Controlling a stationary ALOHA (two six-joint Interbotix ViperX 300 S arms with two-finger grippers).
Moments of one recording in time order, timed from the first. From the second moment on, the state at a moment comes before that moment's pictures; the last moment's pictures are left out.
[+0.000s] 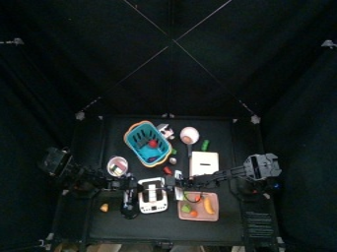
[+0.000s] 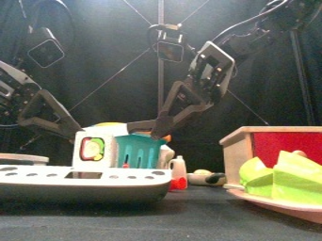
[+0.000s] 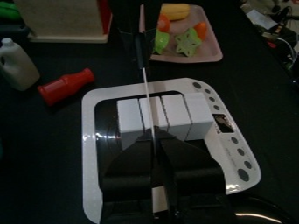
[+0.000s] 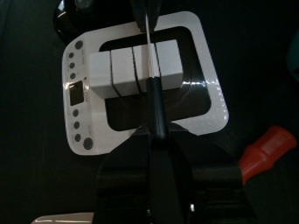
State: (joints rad) left arm -0.35 -0.05 1.21 -0.41 -0.81 0.16; right arm 0.06 0.11 0.57 -0.18 0.01 0.29
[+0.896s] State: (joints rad) left arm -0.33 -0.05 1.21 -0.42 -0.81 0.16; right arm 0.06 0.13 0.56 -0.18 0.01 0.29
